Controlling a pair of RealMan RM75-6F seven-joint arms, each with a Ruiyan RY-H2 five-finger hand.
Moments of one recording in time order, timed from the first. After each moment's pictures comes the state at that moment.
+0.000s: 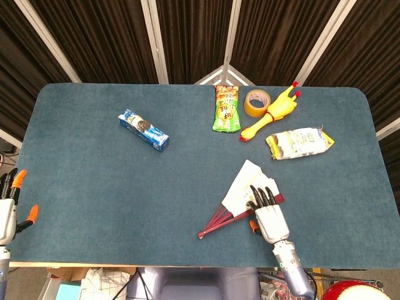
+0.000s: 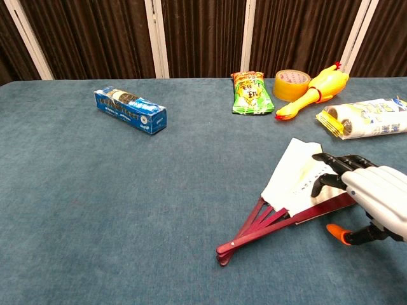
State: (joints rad) left arm -0.06 -1.20 -0.10 -1.70 1.37 1.53 0.22; right arm 0.27 -1.76 0.04 -1.32 -1.51 1.27 -0.38
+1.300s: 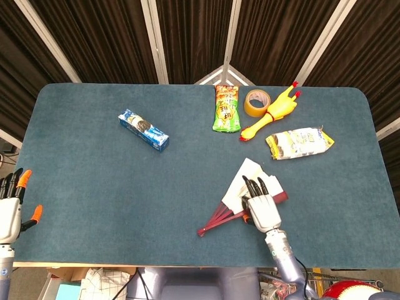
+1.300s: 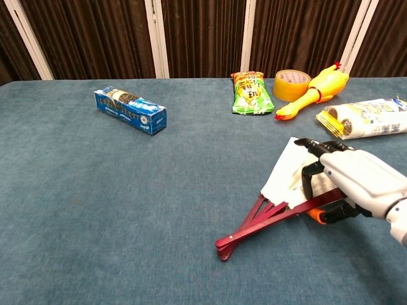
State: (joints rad) left arm -0.07 -1.22 -0.10 -1.69 1.36 1.51 0.24; right arm 0.35 -1.79 0.10 -1.27 -1.48 1.24 -0.31
